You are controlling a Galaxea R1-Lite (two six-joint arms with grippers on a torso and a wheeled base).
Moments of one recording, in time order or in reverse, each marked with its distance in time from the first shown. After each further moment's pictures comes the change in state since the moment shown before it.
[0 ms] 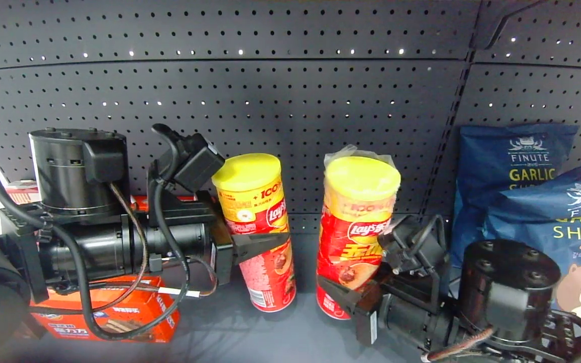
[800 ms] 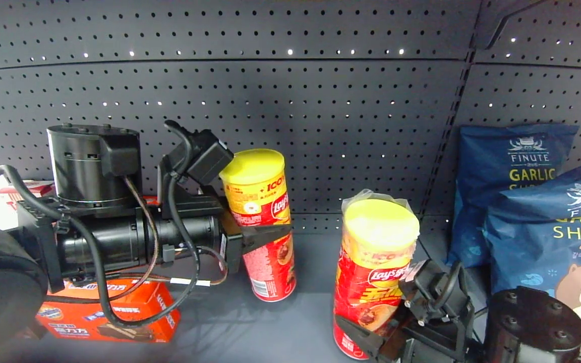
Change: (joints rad) left arm -0.006 0.035 -0.037 0.001 0.051 0.000; right arm 0.017 0.020 0.217 -0.182 -0.001 0.024
